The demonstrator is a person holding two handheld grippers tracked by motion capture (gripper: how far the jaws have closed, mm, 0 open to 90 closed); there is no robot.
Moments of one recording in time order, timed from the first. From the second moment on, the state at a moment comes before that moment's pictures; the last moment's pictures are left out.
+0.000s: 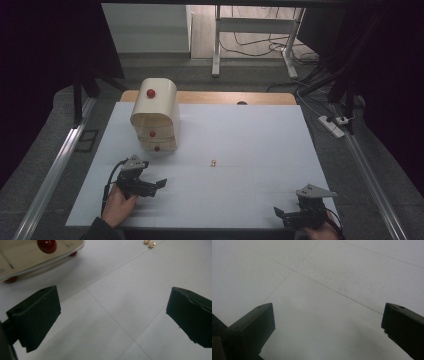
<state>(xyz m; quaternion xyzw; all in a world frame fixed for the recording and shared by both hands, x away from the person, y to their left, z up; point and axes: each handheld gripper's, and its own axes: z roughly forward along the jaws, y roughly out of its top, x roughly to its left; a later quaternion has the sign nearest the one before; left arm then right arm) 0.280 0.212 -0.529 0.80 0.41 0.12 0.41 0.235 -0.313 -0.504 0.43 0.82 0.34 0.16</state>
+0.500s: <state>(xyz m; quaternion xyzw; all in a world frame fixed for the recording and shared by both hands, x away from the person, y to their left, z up) 0.297 0.209 -0.527 0.80 0.42 0.14 0.40 0.235 -0.312 -0.504 0.43 0.82 0.34 0.16</state>
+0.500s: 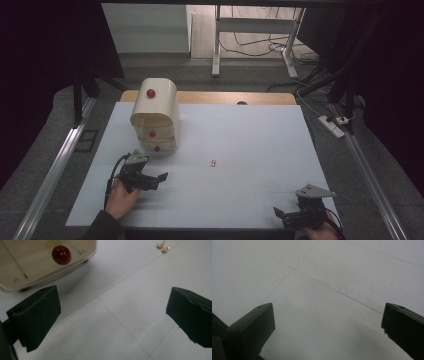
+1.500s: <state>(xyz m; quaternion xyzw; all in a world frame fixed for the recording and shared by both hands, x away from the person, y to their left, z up) 0.324 0.207 -0.525 0.80 0.44 0.20 0.36 0.236 -0.310 -0.505 0.42 0.83 0.32 0.16</state>
